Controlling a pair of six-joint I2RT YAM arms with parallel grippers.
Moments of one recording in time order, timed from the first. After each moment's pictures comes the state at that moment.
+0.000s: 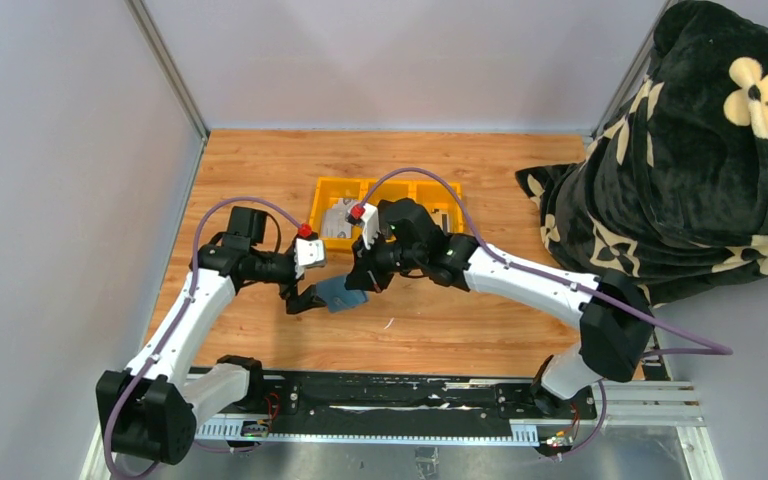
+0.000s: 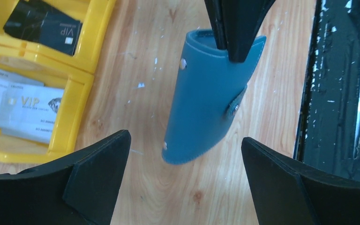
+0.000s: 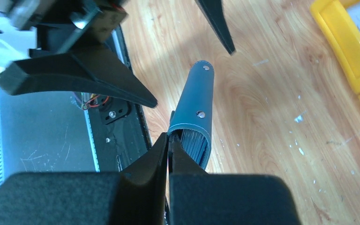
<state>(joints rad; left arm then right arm) -0.15 1.04 0.79 -0.81 0.89 1.02 0.95 1.53 1.12 -0.13 -0.46 0.23</state>
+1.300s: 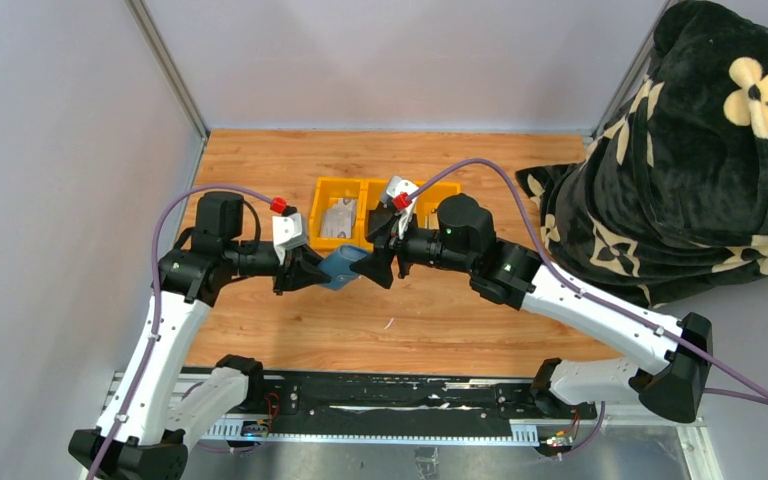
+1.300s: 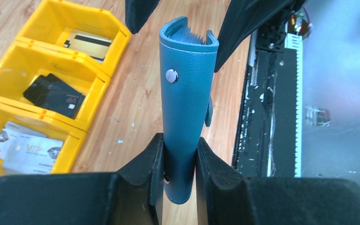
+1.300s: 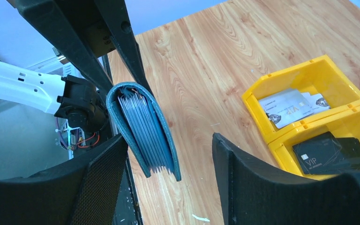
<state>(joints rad) -0.22 0.89 1.05 -0.89 1.05 0.63 0.99 1.21 1.13 -0.11 -0.27 0.09</state>
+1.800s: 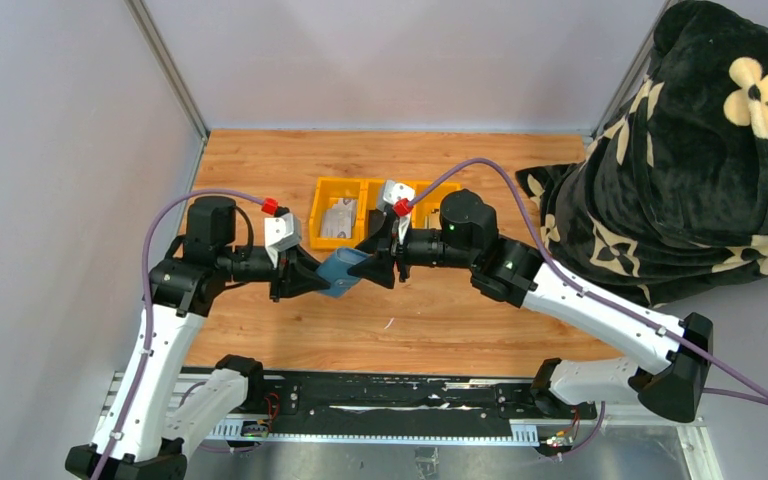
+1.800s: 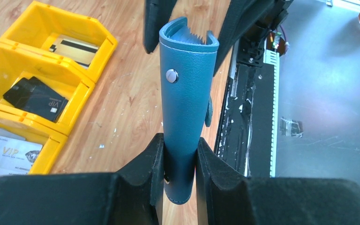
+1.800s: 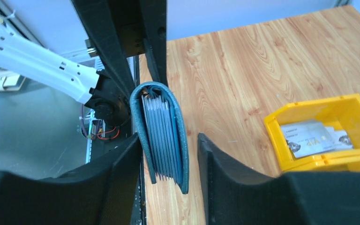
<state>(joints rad) -0.22 0.83 1.05 -0.90 1.09 0.49 0.99 1.21 1.15 -0.08 -0.41 0.03</state>
